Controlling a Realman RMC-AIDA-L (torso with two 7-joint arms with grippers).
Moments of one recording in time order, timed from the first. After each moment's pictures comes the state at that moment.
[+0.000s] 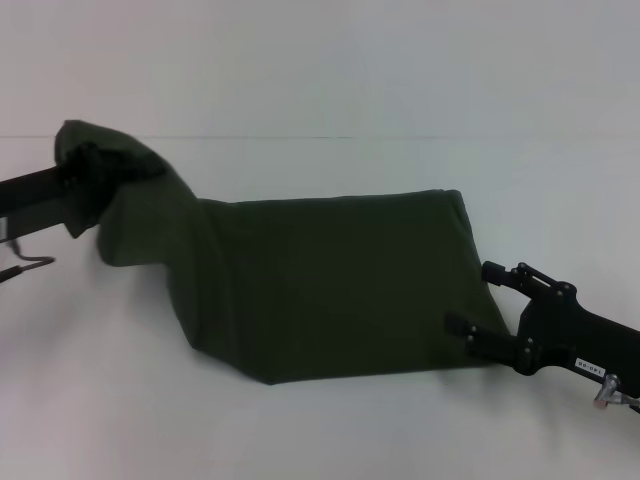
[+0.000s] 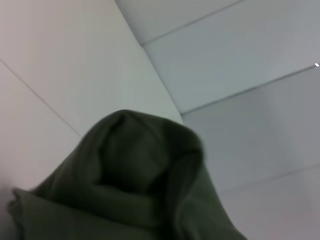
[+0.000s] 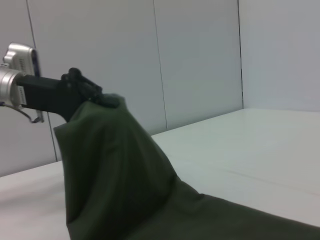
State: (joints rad) left arm -0.56 -1.99 0.55 0.61 1.89 1.39 -2.44; right arm 0.39 2.09 -0.81 -0.38 -1.61 -1.38 0.89
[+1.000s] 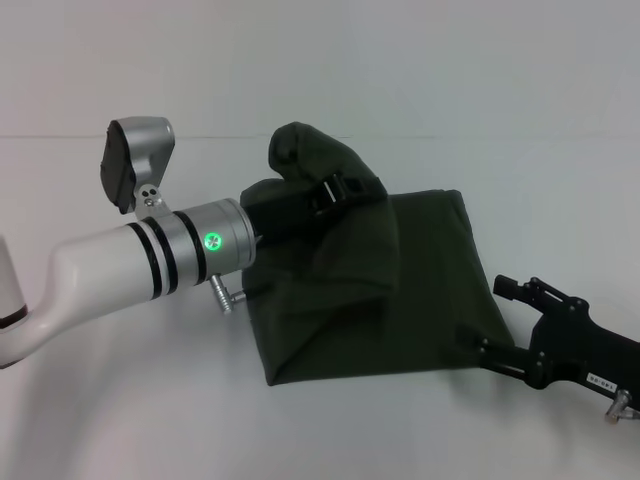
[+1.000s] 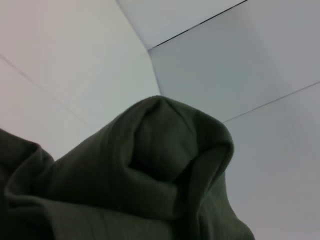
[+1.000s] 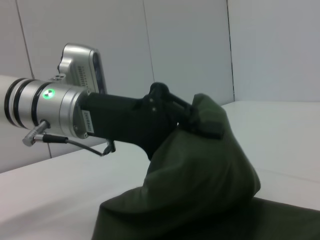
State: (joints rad) left arm -0.82 -2.18 0.77 0.28 1.65 1.04 -2.09; right arm 0.35 2.09 -0.80 -0.37 -1.61 -1.38 0.89
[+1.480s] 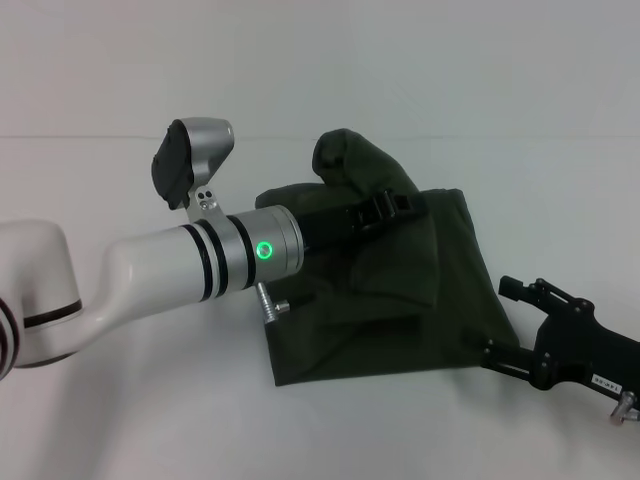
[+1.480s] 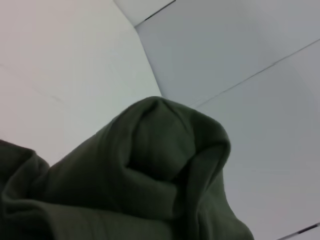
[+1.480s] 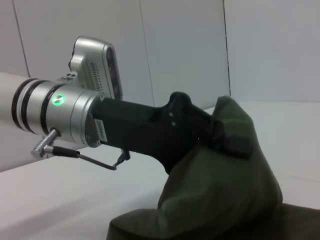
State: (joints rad) left arm -0.93 -2.18 0.77 0.12 1.62 0.97 -1.93; right arm 0.35 2.09 -0.80 -0.38 -1.60 -1.38 0.89
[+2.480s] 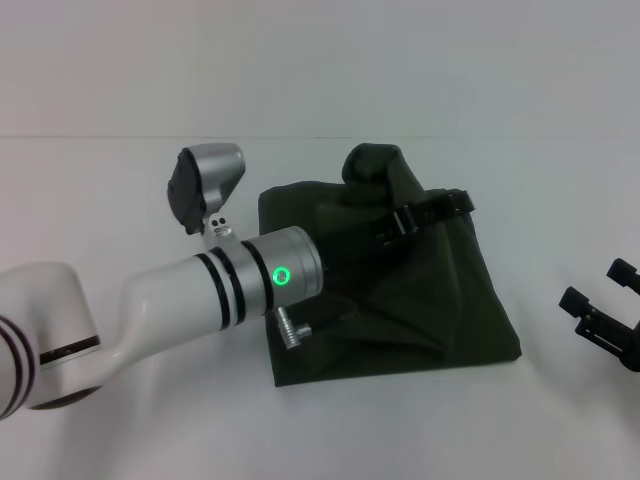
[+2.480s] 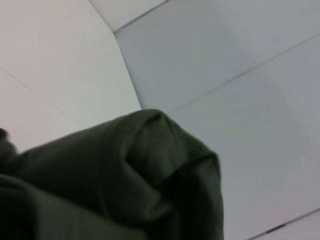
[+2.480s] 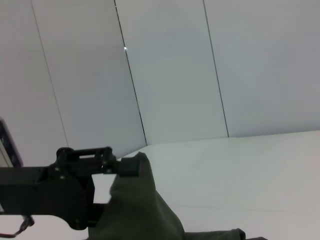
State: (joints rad) left arm -0.95 -2.18 0.73 -0.04 1.49 1.04 -1.74; right arm 0.25 2.09 -0.52 -0.36 -1.60 -1.46 0.89
